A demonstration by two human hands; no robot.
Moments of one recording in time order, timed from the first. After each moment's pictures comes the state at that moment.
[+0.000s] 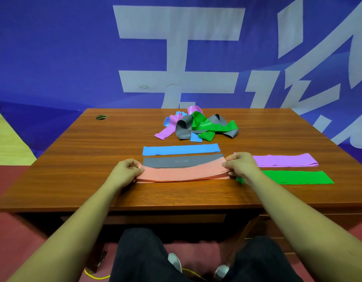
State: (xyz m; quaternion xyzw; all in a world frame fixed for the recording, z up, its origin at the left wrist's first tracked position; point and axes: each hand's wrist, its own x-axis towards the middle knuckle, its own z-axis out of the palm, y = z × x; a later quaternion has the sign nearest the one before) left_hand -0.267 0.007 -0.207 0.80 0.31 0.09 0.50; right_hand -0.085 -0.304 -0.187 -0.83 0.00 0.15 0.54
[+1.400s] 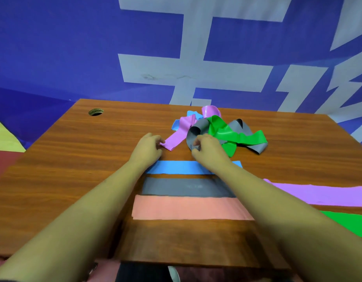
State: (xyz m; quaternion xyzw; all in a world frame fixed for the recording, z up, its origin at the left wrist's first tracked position) left_hand -0.092 0.072 -0.219 0.94 0.19 0.13 0.26; right_hand -0.011 -0.126 -0.181 -0.90 -0.33 0.00 0.27
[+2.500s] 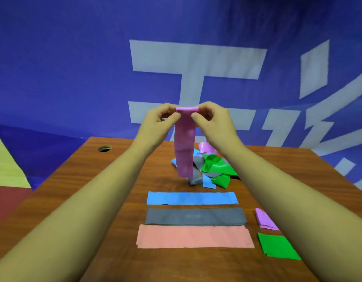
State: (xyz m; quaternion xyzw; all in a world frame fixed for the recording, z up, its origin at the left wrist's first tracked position) left_hand -0.117 0.024 -0.016 0.79 -0.02 0.36 0.49; right_hand -0.039 -0.126 -0.003 -0.74 -0.36 -0.09 0.57
